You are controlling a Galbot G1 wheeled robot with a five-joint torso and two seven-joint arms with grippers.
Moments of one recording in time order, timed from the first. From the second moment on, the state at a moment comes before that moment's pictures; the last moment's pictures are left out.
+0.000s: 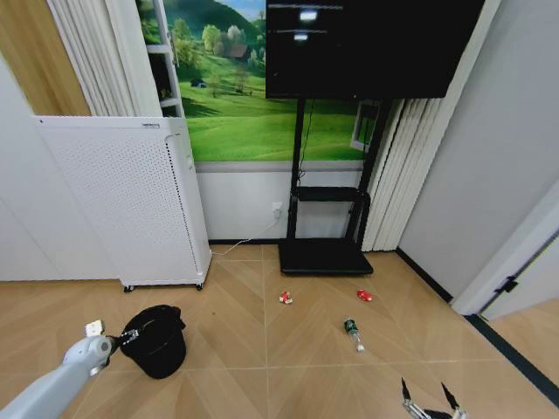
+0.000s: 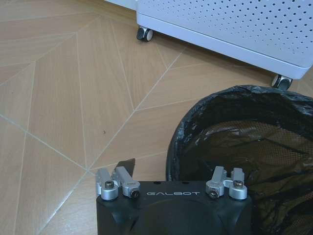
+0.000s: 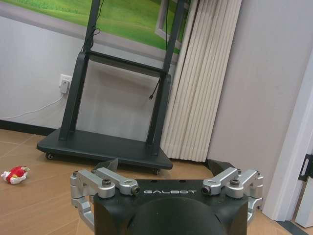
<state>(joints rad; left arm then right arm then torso) 0.90 -0.67 -0.13 -1.07 -1.33 0.40 -0.34 -1.82 1.06 0.57 1.50 0.28 0.74 0.32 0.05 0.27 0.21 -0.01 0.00</state>
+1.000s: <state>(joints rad) 1.00 -0.67 -0.22 -1.19 -1.28 0.32 -0.32 -1.83 1.08 0.59 1.52 0.28 0.77 0.32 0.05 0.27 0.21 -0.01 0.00</state>
